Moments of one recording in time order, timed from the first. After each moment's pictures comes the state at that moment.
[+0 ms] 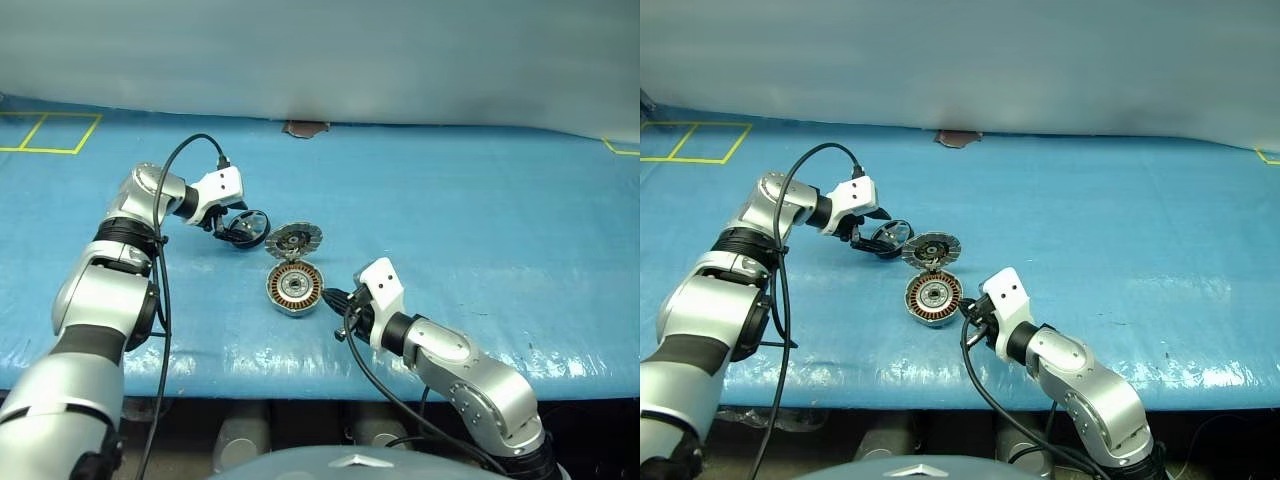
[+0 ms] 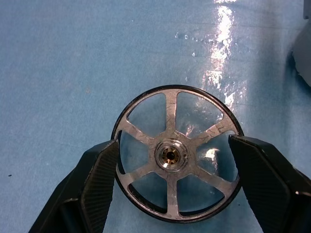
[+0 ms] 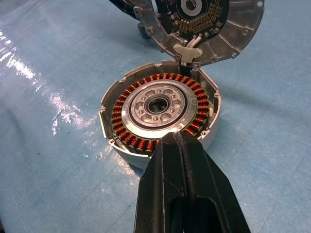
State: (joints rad) left arm -1.08 0.54 -0.26 1.19 0.24 -0.16 -1.27; right arm 0.04 -0.31 0.26 -0.68 0.40 0.87 0.30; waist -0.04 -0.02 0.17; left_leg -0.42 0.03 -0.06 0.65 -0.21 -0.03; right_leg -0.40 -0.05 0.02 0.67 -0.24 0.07
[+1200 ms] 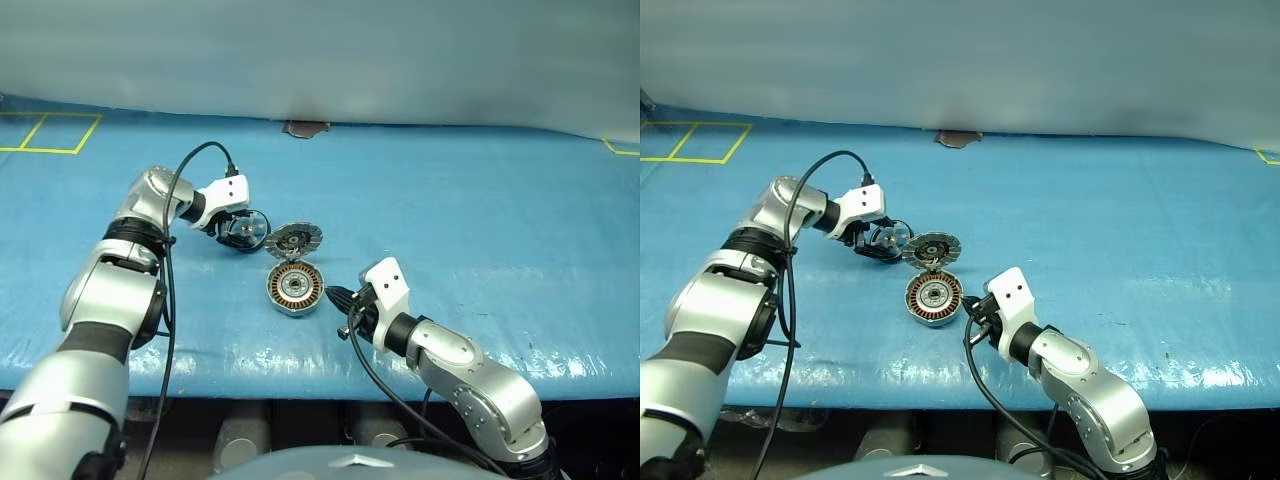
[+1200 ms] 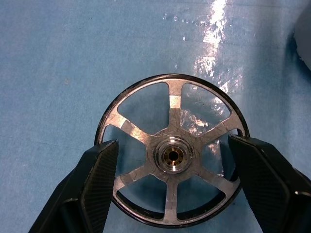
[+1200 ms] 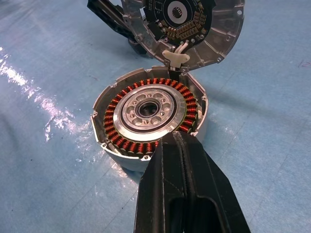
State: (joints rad) left arm -1.10 0.51 -0.29 1.22 0.30 -0.17 -1.27; right arm 0.06 -0.31 0.25 -0.68 0.40 0.86 0.28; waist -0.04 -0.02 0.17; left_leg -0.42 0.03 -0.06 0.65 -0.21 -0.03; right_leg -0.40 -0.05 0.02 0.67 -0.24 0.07
